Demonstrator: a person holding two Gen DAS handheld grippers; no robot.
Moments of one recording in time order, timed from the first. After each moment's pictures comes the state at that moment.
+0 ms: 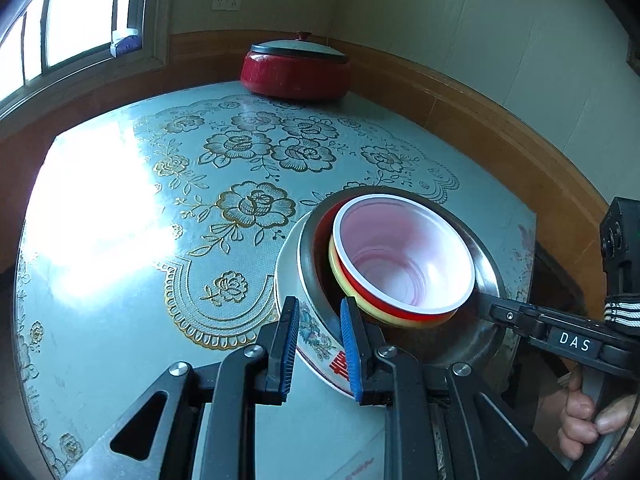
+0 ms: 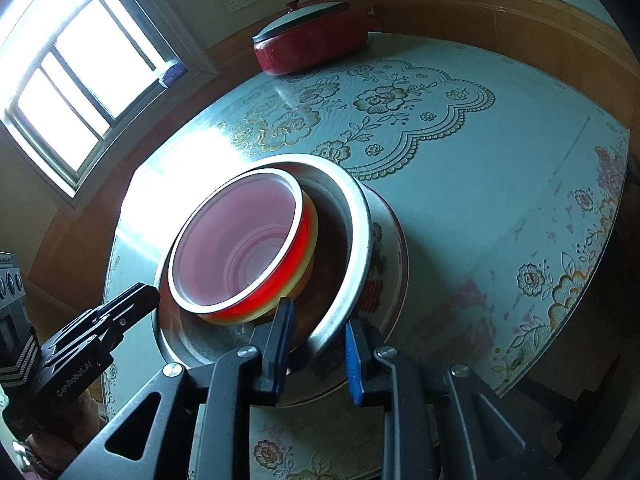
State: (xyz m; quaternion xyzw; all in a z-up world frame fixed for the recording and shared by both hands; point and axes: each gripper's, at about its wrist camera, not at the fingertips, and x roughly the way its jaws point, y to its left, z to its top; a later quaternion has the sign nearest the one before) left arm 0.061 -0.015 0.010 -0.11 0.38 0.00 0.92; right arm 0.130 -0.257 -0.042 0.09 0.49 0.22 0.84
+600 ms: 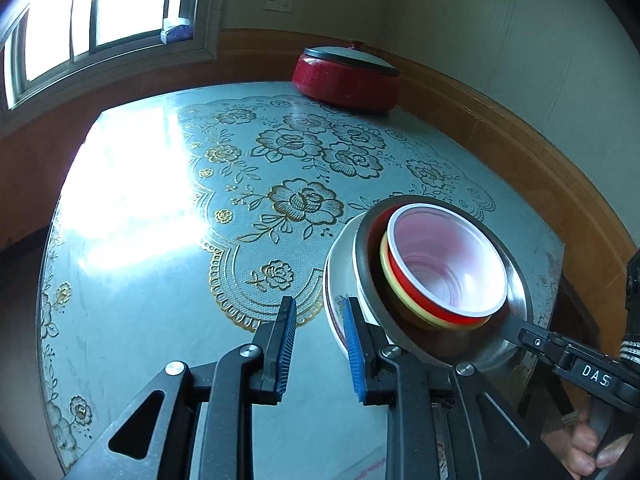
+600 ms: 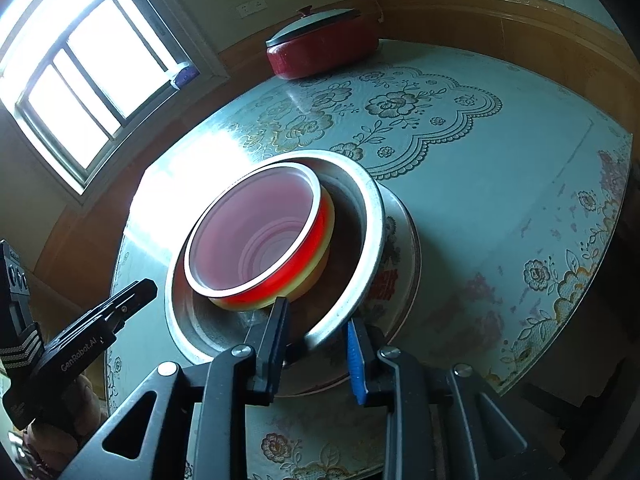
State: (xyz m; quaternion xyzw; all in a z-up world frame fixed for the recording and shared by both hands) left arm 0.039 -0.001 0.007 -0.15 0.37 0.09 0.91; right arm 0.120 -0.254 -0.040 0.09 0.48 0.24 0.84
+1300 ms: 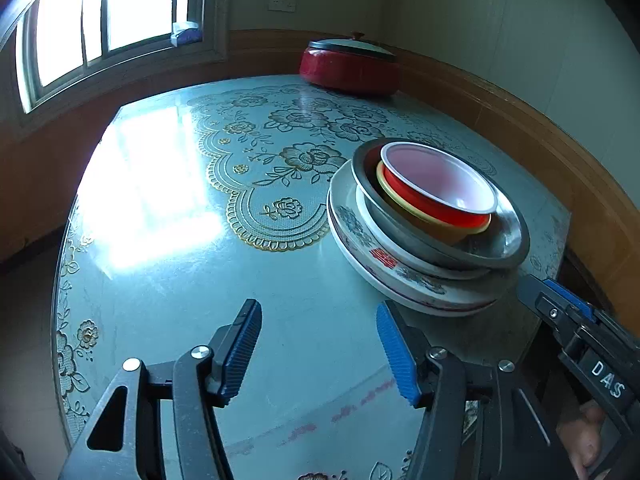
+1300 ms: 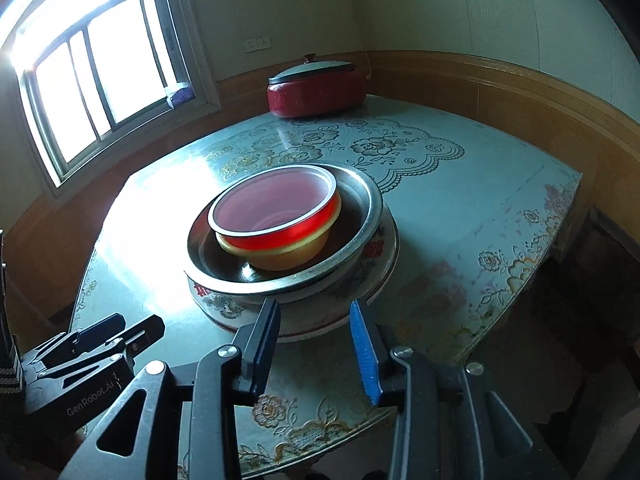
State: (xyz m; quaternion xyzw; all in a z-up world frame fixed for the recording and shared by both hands) left arm -0.021 -0.035 -0.020 -0.11 0.37 0.10 0.92; right arm 0.031 -0.242 -0.034 0.03 0.38 0.17 0.91
